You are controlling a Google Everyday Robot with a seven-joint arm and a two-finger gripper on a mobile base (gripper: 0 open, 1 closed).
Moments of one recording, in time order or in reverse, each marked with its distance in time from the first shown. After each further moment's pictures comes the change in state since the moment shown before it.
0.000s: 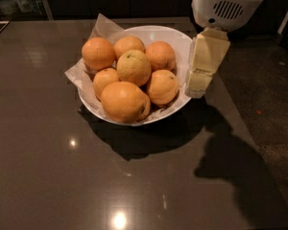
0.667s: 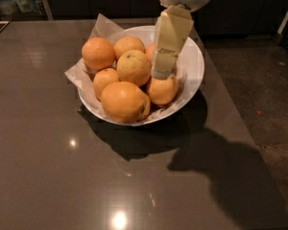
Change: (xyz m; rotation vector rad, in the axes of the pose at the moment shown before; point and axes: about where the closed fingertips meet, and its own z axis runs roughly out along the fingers) arm -0.062 -0.009 -0.009 -0.040 -0.090 -0.059
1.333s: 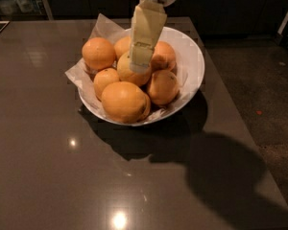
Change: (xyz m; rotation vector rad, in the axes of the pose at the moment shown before) arm -0.039 -0.008 0.011 -0.035 -0.015 -0.034
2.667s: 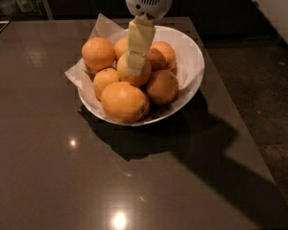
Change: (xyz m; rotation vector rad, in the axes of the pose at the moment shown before) arm -0.003 -0.020 0.050 -0.076 0.039 0.033
